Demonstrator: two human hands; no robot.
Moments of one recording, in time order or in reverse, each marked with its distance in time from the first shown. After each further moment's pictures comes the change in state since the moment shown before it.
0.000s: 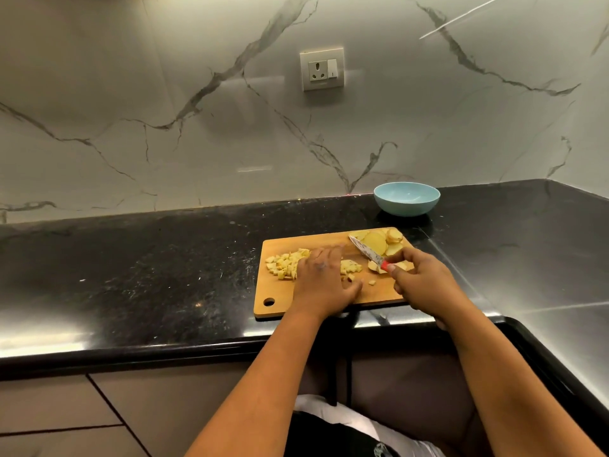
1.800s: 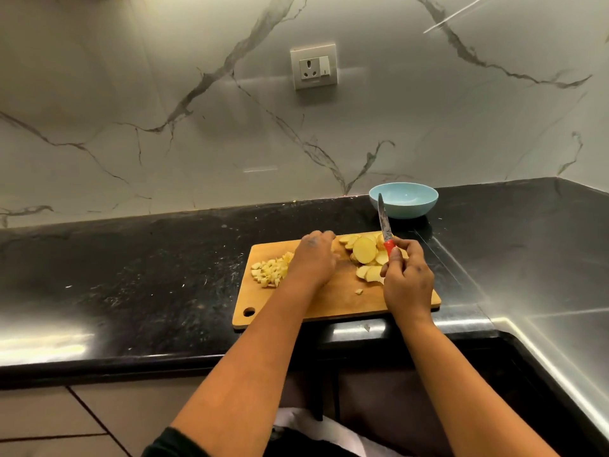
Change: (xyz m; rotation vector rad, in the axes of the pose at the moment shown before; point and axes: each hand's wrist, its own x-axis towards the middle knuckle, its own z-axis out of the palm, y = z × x) left_hand 0.070 0.006 0.003 -0.060 -0.019 -0.110; right_hand 0.041 0.033 0.031 0.189 0.464 -0.251
